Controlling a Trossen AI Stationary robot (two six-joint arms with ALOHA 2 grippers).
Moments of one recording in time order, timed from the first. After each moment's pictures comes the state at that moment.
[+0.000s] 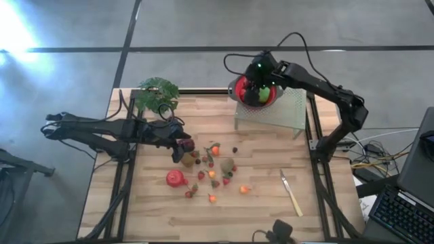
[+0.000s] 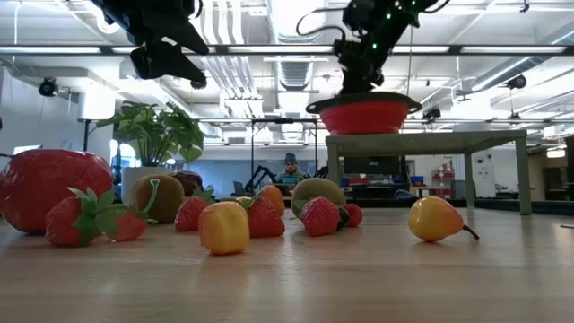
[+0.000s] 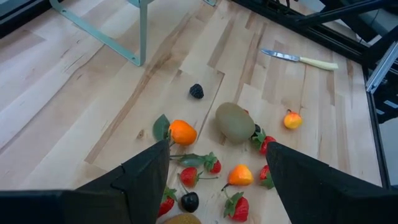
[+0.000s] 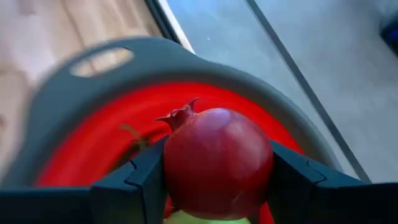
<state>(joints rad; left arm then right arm) -0.06 1.00 0.83 -0.42 -0.16 -0.47 -0.61 1.62 1.53 -0.77 0.07 -0.21</state>
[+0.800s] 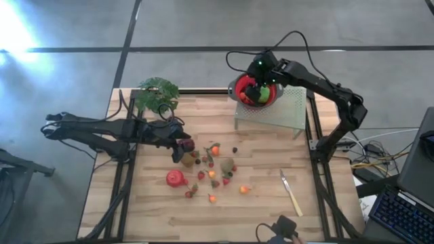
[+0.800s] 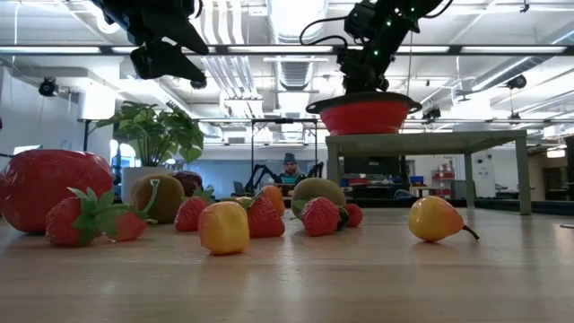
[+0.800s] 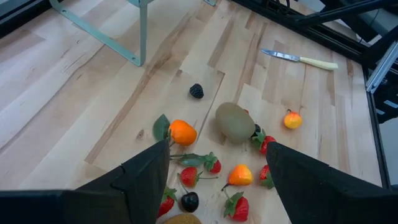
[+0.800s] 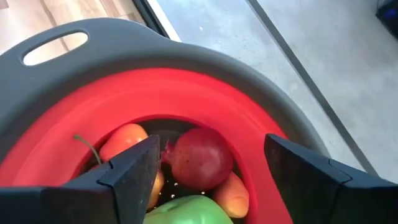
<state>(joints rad) -0.06 1.00 0.83 -0.42 -0.16 -0.47 -0.65 1.63 1.53 -0.78 0.08 -0.19</state>
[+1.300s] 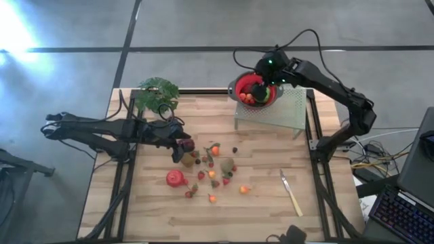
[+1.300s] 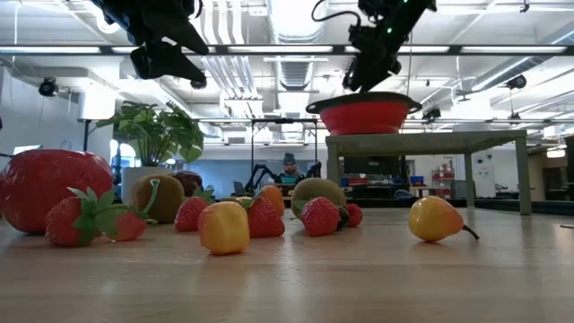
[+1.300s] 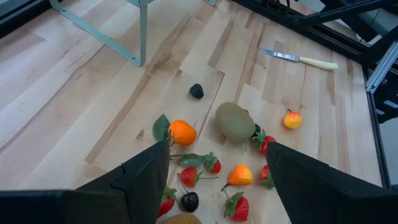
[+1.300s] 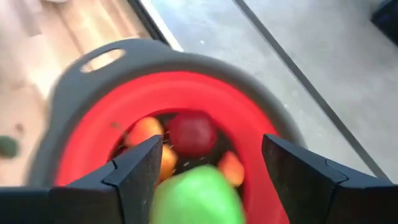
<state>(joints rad) -0.06 1.00 0.83 -0.42 -0.16 -0.47 -0.63 1.51 1.53 -0.85 0.07 -0.13</state>
